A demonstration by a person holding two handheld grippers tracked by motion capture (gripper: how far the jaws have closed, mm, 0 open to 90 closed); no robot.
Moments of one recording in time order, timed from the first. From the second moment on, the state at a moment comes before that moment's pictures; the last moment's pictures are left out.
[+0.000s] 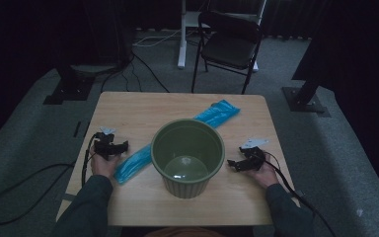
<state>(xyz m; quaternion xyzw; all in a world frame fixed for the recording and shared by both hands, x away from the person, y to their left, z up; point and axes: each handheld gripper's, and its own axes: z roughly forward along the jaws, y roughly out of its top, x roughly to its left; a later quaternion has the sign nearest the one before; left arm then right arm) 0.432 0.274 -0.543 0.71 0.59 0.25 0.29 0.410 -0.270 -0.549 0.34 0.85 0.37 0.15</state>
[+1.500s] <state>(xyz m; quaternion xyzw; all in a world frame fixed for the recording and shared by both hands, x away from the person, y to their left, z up) 0.347 0.179 -0.478 0.85 0.31 0.14 0.41 0.355 -0.220 -0.491 0.23 0.87 0.42 0.09</state>
